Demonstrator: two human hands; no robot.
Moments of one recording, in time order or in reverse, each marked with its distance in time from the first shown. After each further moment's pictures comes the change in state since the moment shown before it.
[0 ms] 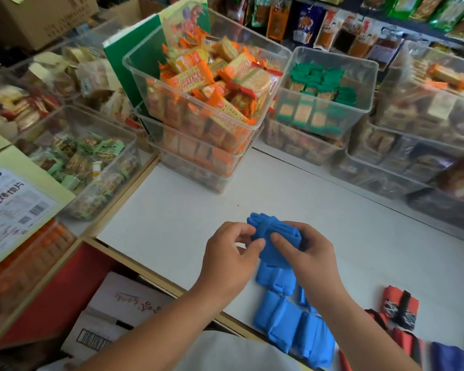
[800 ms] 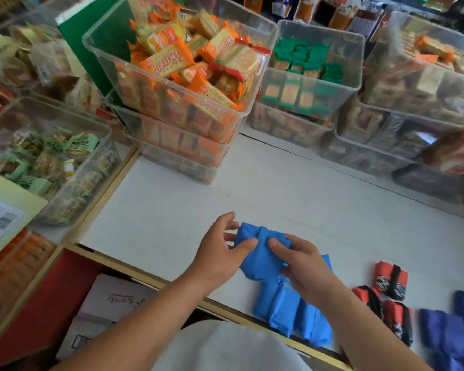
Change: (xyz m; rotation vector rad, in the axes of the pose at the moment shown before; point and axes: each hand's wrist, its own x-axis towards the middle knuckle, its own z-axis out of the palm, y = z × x) left_hand 0.032 -0.041 -0.008 -0.107 -0.271 -0.193; right_hand 0.012 0.044 0.000 0.285 -0.133 0.409
